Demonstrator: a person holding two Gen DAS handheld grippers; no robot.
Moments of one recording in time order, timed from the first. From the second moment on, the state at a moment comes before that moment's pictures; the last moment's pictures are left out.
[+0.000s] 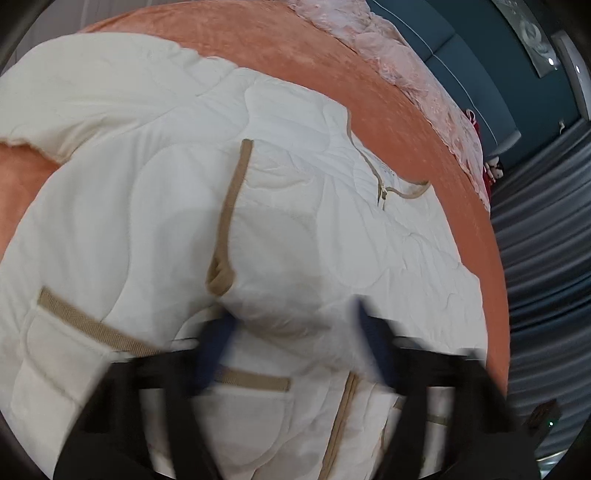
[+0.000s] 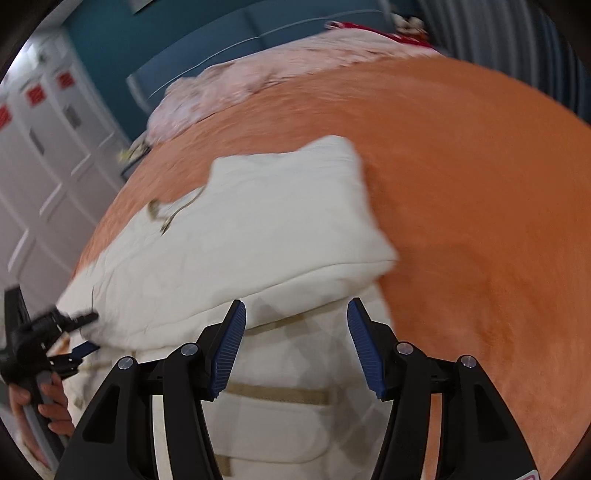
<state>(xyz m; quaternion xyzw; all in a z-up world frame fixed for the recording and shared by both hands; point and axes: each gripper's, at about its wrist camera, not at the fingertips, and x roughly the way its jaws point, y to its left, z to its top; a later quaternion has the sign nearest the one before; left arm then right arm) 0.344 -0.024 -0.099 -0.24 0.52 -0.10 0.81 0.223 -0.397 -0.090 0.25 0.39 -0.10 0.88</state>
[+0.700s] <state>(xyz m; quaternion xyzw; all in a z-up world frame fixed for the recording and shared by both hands) 0.350 0.000 -0.114 -0.04 0.45 0.01 0.89 0.280 -0.379 -0.098 0.16 0.41 -0.14 0.88</state>
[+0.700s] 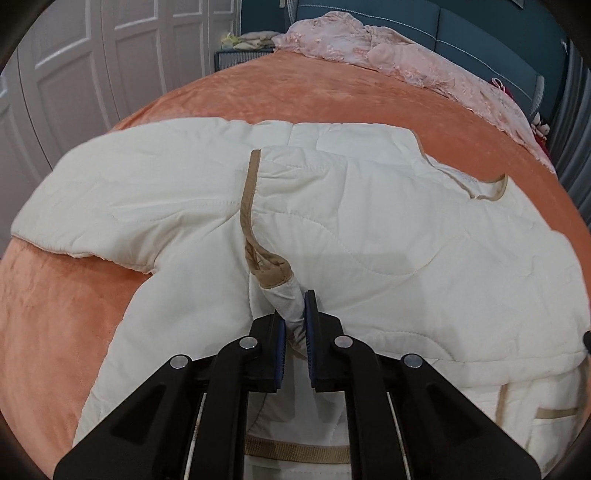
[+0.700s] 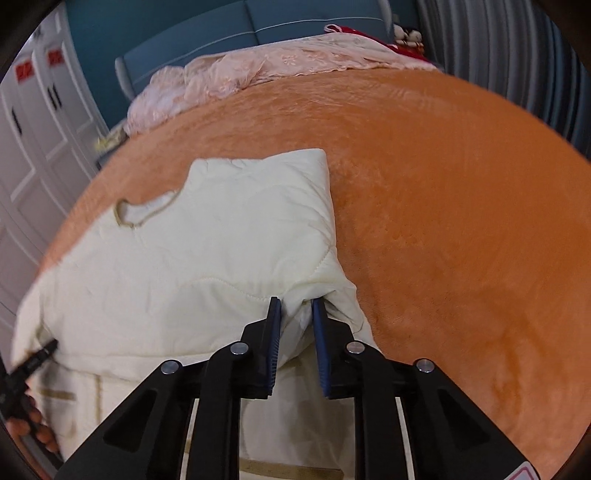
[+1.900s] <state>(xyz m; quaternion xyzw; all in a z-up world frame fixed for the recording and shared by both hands) 0.321 0.062 -0.083 -0.06 0.41 0.02 0.91 0.243 -0.336 -0.061 0.04 0.38 -0.22 0.90</state>
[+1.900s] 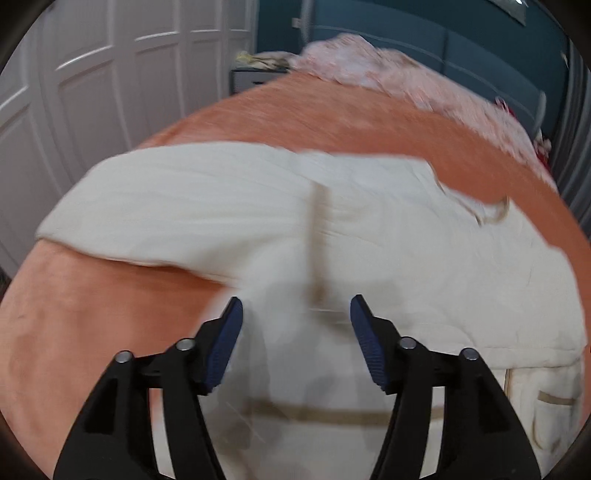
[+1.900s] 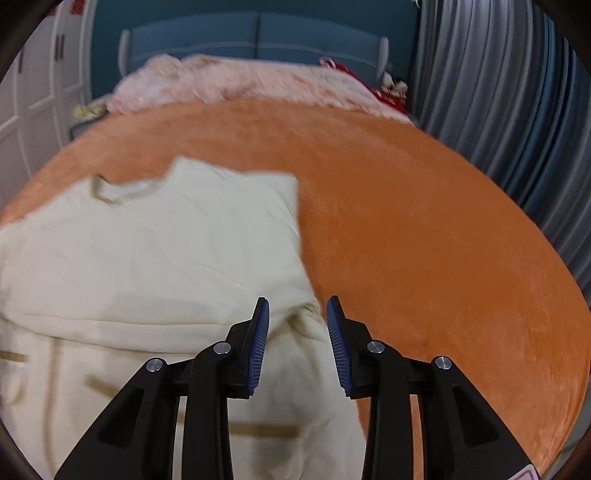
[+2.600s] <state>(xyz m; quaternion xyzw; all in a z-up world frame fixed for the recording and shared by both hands) 0.369 0.373 -0.109 -0.29 0.41 0.20 0.84 0.312 -0.137 -0.116 -0.01 0.44 -0.04 0.90</state>
